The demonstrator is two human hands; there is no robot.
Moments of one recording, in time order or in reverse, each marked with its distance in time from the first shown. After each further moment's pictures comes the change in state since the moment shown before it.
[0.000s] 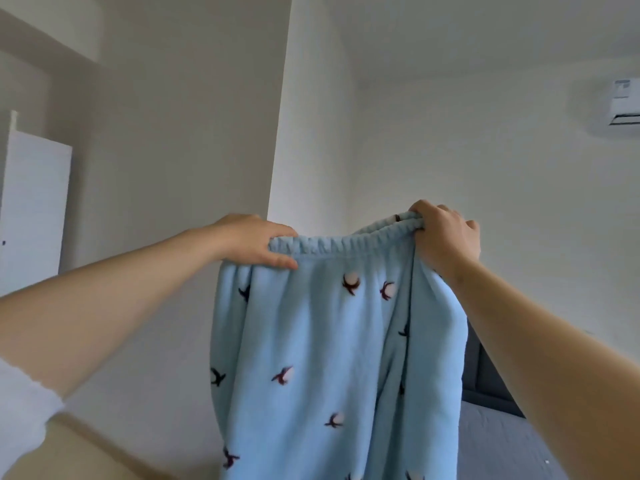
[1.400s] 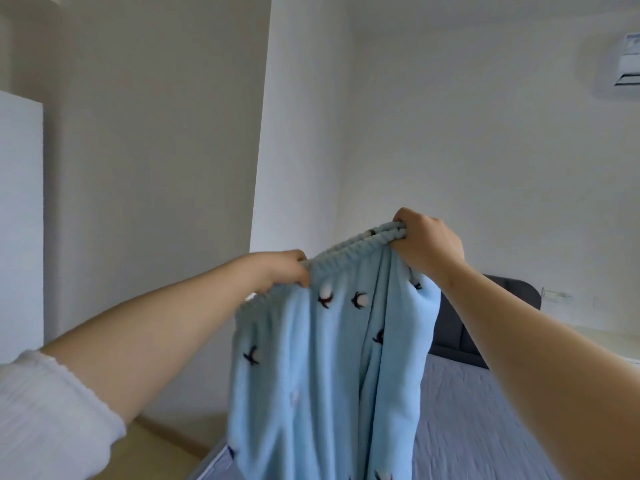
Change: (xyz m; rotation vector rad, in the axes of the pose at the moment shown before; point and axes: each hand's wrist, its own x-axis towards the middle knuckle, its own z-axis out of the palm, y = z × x) left_hand 0.005 0.087 0.091 -0.886 -0.391 -0.335; right_hand -0.045 0.021 0.033 0.044 -0.268 0.009
